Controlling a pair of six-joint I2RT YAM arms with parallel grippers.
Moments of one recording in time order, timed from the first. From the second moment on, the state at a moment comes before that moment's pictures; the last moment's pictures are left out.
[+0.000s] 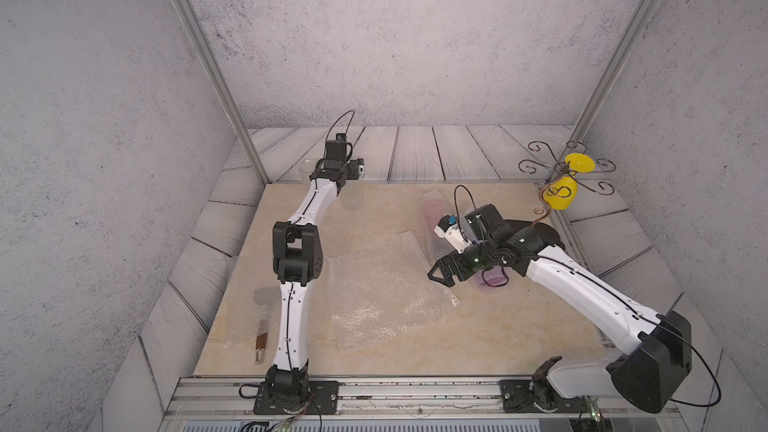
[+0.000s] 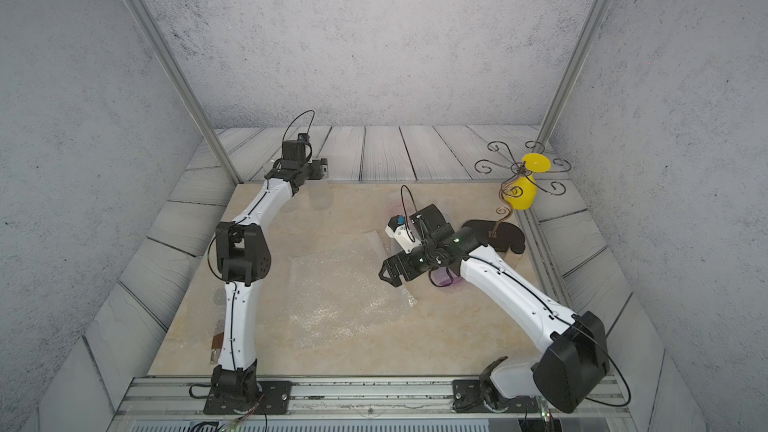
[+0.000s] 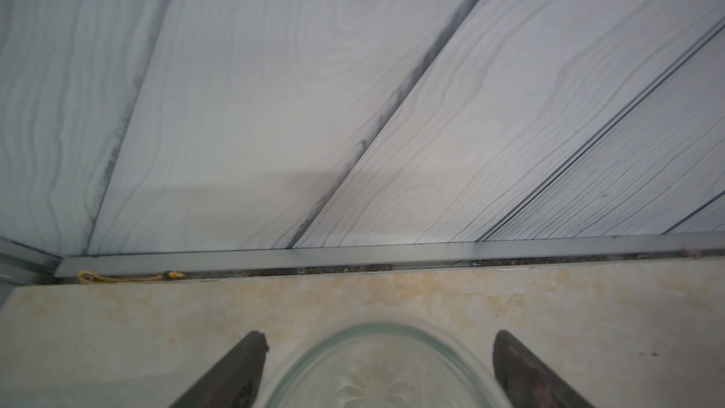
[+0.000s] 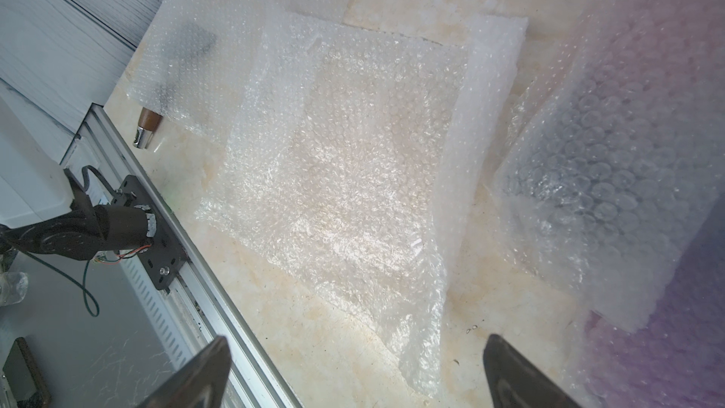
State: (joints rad) left arm -0.18 2.39 2.24 -0.36 -0.06 -0.08; right arm 0.61 1.36 1.22 -0.85 -0.39 0.07
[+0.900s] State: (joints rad) left arm -0.18 1.78 1.85 -0.74 -0.06 -0.17; right arm 0.61 1.37 1.32 -0.94 -0.18 0.08
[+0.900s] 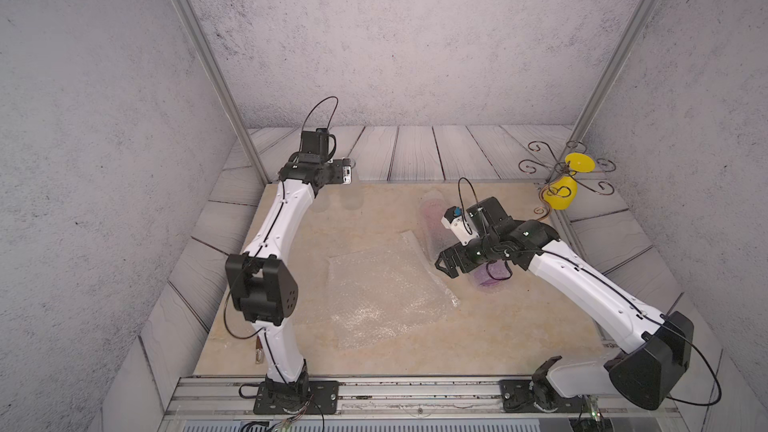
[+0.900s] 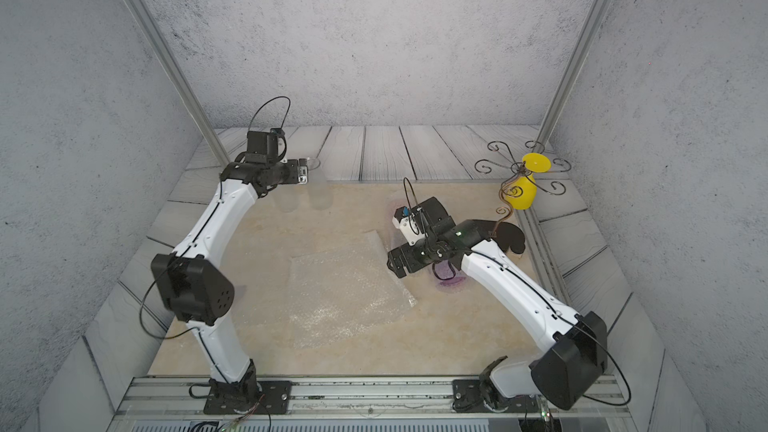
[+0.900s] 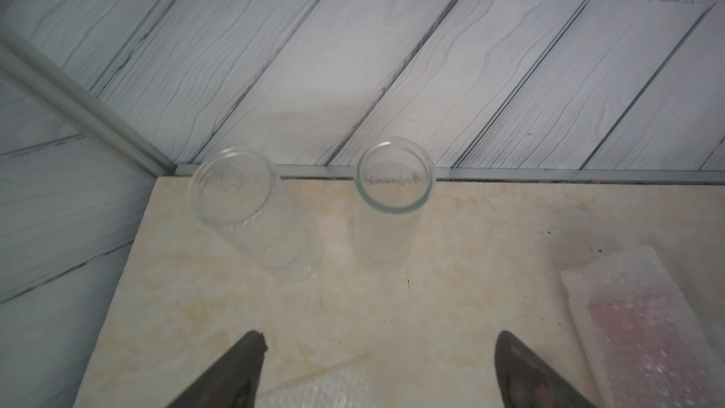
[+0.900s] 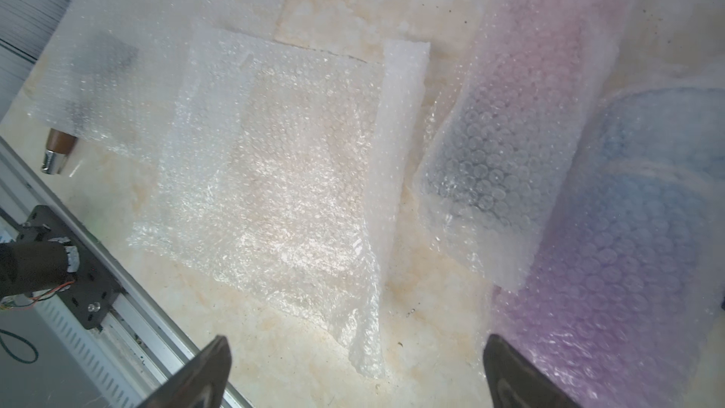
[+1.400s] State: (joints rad) left arm -0.33 1.29 1.02 -1.03 0.07 -0.52; right arm 0.61 1.36 1.22 -0.95 -0.18 0.12
